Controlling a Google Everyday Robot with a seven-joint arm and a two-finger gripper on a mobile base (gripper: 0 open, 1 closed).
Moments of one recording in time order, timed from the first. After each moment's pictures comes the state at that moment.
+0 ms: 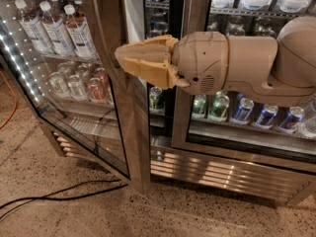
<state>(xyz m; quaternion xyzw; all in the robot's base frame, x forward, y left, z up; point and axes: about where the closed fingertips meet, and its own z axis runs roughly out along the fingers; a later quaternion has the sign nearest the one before) 0.439 0.040 1.029 -0.51 0.50 0.41 0.56</state>
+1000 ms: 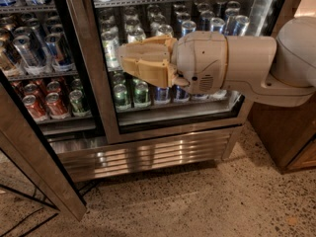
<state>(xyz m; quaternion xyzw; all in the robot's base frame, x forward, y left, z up) 0.439 0.040 1.029 -0.51 0.50 0.41 0.56</state>
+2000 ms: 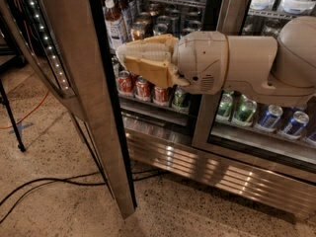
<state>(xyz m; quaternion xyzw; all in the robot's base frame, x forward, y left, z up) 0.439 0.040 1.029 -0.51 0.50 0.41 0.56</state>
